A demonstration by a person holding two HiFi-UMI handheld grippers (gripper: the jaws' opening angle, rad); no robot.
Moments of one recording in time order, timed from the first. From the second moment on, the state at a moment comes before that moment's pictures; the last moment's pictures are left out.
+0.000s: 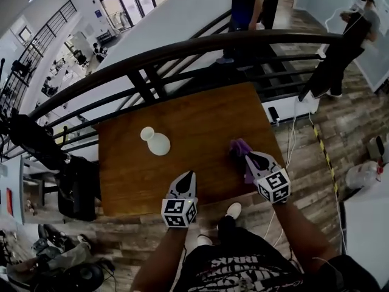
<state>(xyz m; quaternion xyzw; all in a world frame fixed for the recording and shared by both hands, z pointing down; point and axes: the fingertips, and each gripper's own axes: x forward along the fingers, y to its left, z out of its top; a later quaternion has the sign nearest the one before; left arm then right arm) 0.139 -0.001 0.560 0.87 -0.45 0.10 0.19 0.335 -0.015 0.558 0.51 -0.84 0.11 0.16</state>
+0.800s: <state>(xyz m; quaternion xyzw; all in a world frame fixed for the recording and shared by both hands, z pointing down) 0.030 0.190 0.510 0.87 -0.46 0.00 0.15 0.201 0.197 0.500 0.50 -0.86 0.08 0.10</state>
